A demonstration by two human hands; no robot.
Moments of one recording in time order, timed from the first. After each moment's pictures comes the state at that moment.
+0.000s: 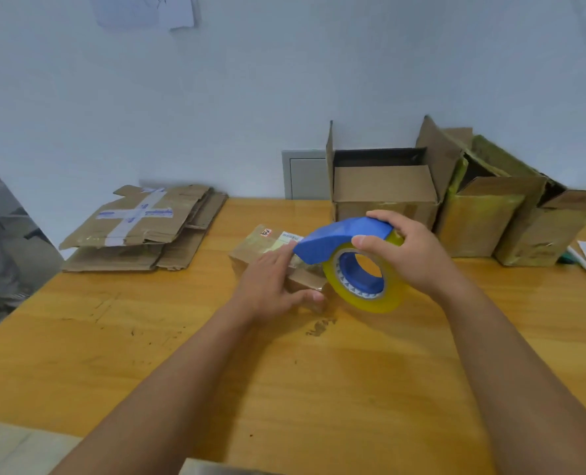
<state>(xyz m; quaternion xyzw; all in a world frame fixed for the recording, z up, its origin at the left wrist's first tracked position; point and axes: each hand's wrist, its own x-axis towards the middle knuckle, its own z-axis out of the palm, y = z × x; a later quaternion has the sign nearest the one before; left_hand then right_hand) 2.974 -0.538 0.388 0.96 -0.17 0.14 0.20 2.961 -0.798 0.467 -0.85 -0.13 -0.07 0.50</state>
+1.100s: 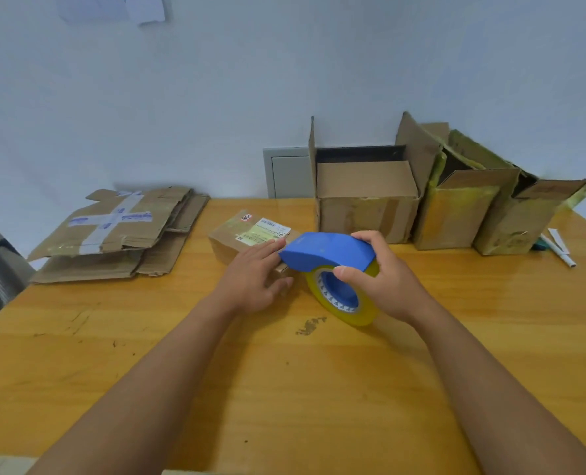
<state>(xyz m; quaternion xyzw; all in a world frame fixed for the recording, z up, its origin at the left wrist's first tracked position) 2.993 -0.522 0.390 0.96 -0.23 0.12 0.13 2.942 -0.788 0.428 -0.86 -0.13 -0.05 0.49</state>
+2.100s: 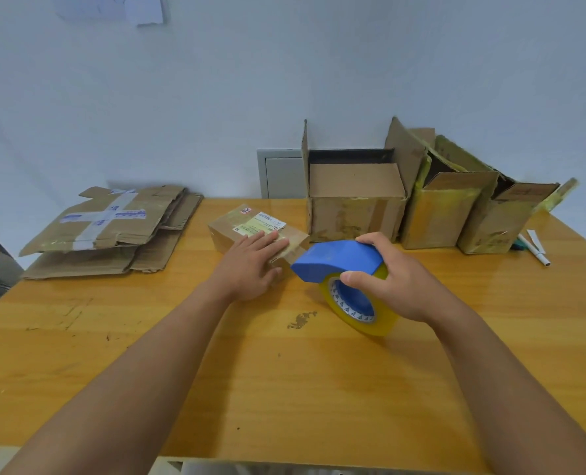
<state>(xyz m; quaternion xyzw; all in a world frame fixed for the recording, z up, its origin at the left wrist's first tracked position) 3.004 -0.525 0.395 0.97 -0.21 0.09 0.08 2.918 -0.817 0.450 -0.92 -0.13 -0.01 0.38</state>
